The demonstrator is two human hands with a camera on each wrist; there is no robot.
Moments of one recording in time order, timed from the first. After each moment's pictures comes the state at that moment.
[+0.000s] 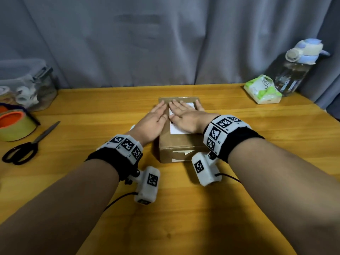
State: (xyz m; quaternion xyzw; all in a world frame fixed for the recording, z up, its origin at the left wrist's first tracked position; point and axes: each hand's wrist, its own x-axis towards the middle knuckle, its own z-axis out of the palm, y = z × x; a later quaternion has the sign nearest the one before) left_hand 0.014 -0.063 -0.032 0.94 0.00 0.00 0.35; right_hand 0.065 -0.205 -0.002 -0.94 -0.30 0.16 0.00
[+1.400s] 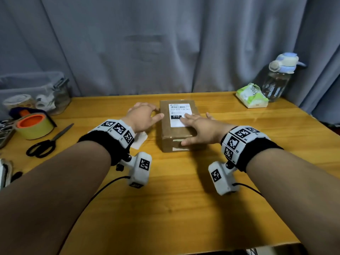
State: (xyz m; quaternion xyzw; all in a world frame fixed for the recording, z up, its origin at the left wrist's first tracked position) left_hand -0.012 -0.042 0.011 0.99 0.02 0.02 0.11; right_hand 0.017 -0.261 0.005 -0.94 -0.33 0.11 0.02
